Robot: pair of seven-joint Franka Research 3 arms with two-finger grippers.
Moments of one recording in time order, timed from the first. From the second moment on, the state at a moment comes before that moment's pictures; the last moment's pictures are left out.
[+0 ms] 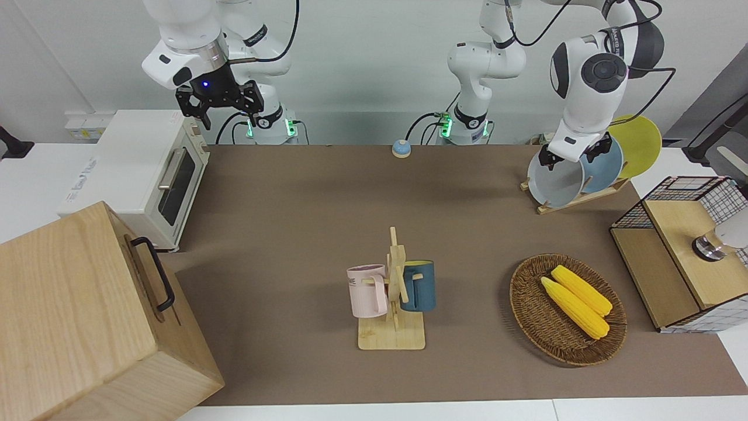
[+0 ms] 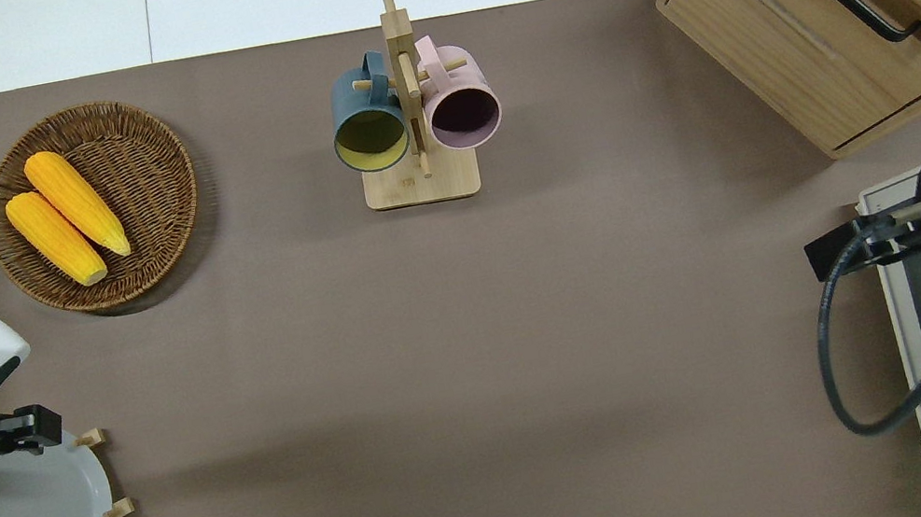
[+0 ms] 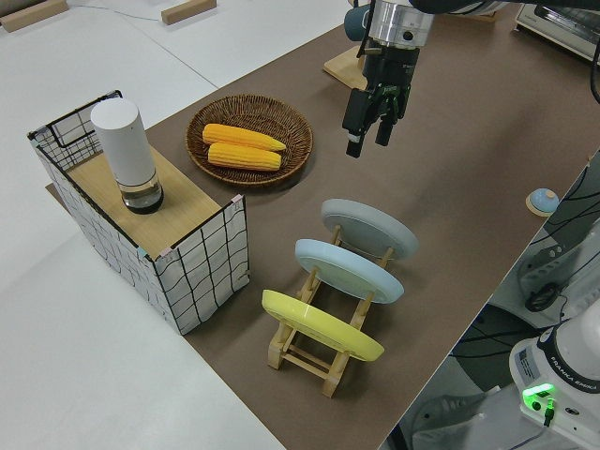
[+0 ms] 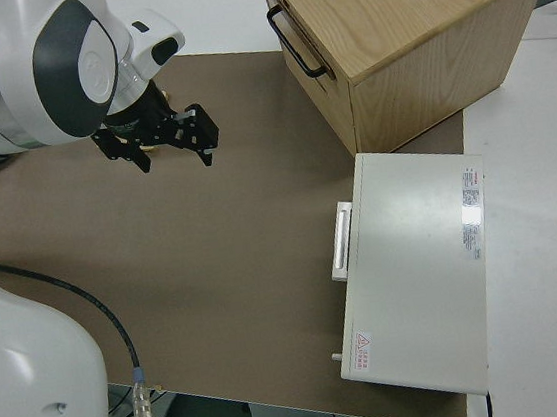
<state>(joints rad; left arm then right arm) -0.15 -0.08 0.14 -1.97 0.38 1.66 -0.06 -0.09 -0.02 0.23 -1.50 0.00 1.36 0.06</state>
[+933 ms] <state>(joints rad) -0.15 -0.09 0.23 -2.10 0.45 1.67 -0.06 -0.09 -0.02 0.23 -1.50 0.00 1.36 0.06</state>
